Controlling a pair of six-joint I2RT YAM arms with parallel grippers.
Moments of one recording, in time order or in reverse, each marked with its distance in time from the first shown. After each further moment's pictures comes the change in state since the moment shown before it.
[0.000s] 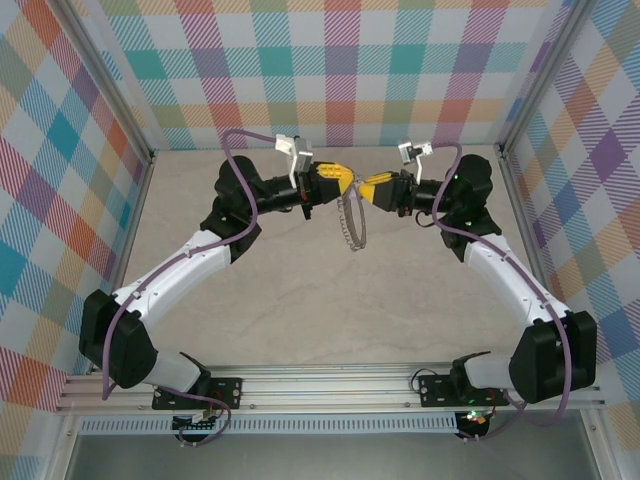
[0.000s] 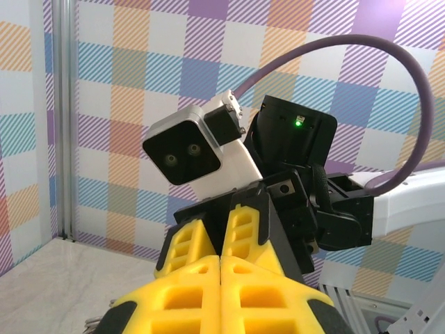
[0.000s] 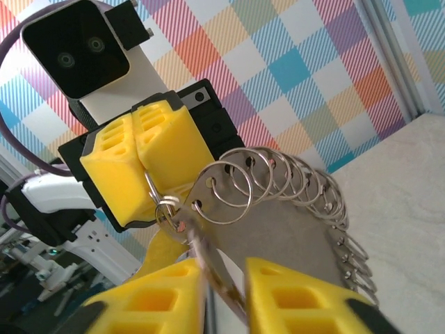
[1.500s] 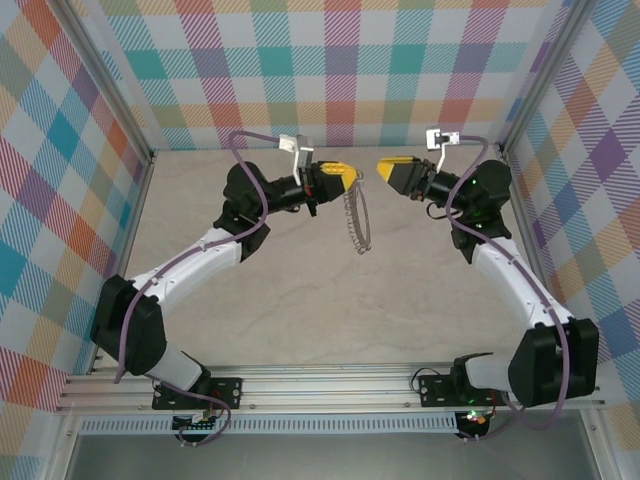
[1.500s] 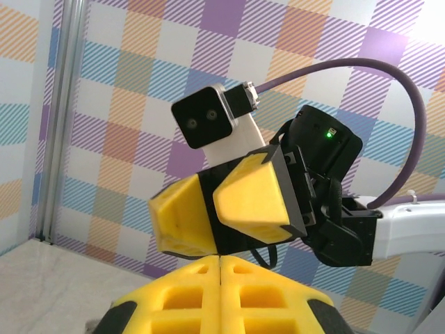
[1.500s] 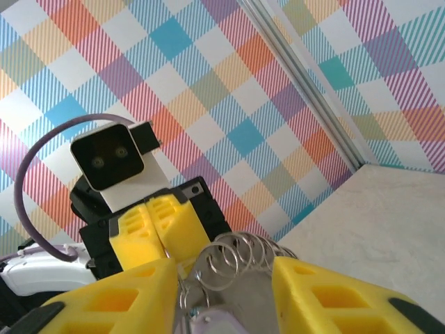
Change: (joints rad) left arm 0.008 0.086 -0.039 0.206 -0.021 -0.185; right arm -0.090 -0.016 -0.035 0.185 0.167 0.208
